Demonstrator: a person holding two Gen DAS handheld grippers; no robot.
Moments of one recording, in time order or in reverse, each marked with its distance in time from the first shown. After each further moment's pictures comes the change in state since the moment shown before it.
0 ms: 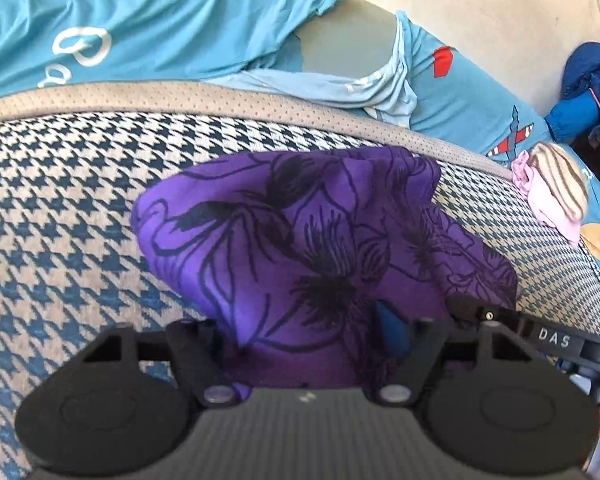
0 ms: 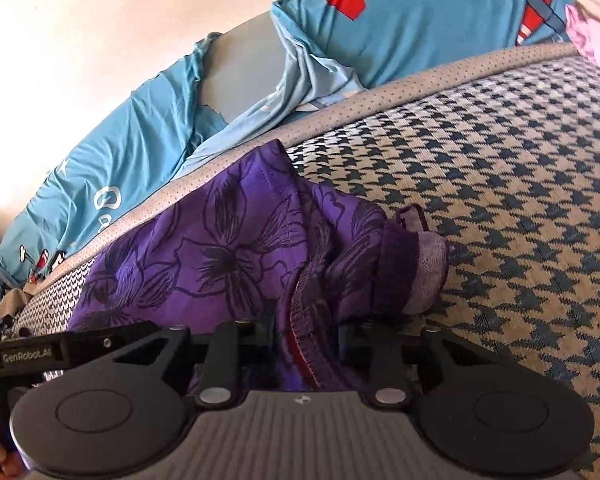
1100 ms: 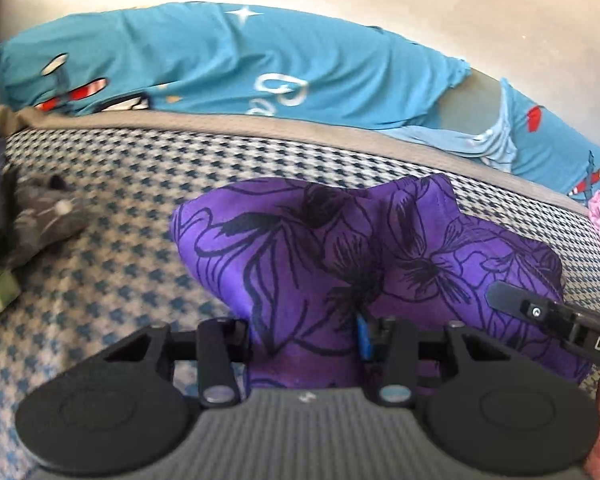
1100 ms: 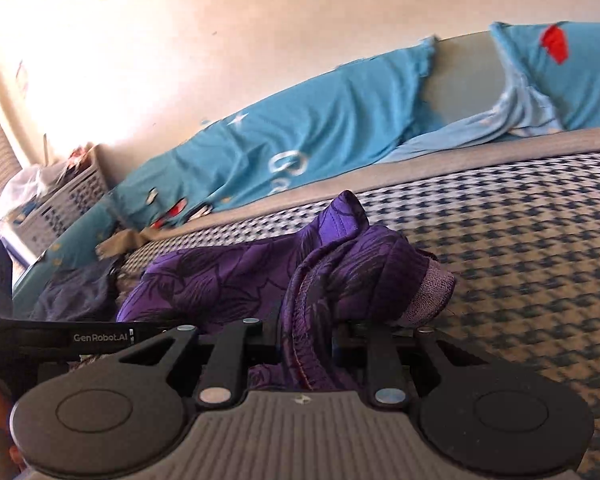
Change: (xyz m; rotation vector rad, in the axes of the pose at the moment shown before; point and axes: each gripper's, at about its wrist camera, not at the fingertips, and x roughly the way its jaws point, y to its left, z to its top) left arm -0.136 0.084 -0.055 -0.091 -0.091 0.301; right arm -0.029 0.147 -0.046 -0.227 -0.006 0.305
